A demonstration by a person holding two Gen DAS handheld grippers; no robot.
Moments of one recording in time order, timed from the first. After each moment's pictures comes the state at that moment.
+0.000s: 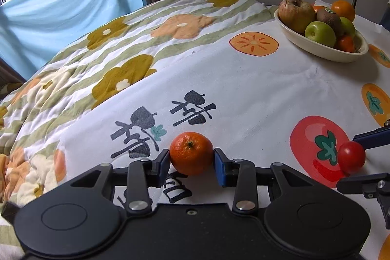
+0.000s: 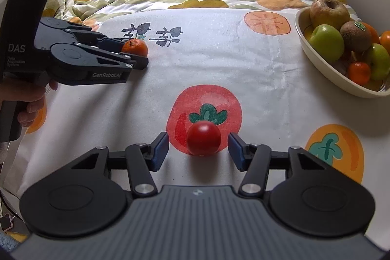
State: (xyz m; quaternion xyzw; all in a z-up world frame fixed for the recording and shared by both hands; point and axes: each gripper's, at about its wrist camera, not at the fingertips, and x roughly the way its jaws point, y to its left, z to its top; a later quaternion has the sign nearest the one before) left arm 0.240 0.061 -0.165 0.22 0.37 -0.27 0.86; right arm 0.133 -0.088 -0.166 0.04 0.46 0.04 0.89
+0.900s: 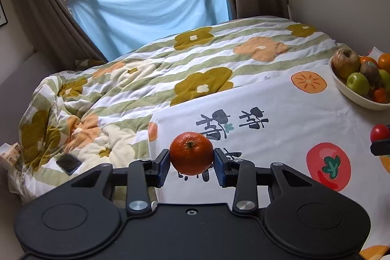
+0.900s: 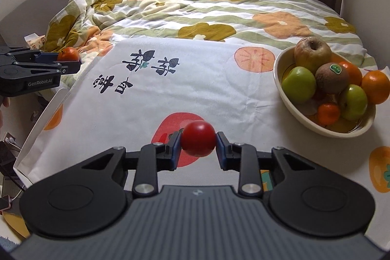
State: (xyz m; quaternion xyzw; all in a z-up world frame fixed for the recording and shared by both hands) left arm 0.164 0.091 -0.086 0.16 0.34 -0.07 0.92; right arm 0.115 -0.144 -0.107 0.01 0.41 0.10 0.91
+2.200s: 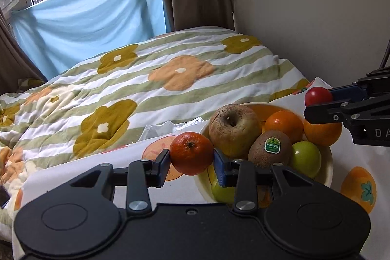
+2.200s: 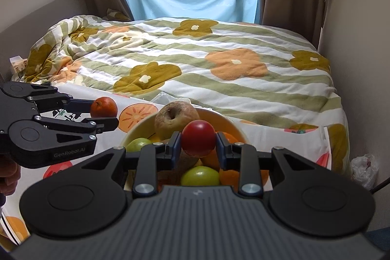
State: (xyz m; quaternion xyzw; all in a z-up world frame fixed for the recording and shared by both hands) left arm 0.232 -0.182 -0.095 0.14 0.35 -0.17 0.91; right arm 0.201 -0.364 -0.075 -0.01 0.35 0.09 0.93
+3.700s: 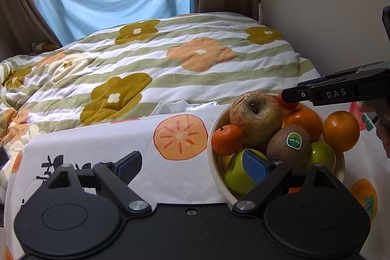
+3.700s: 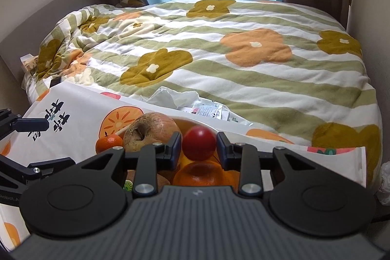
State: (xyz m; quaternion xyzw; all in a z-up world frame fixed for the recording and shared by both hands) left arm 0.236 -0.167 -0.100 0.09 0.39 -0.11 0.91; right arm 0.295 -0.390 -0.117 0.02 0.39 0.16 0.91
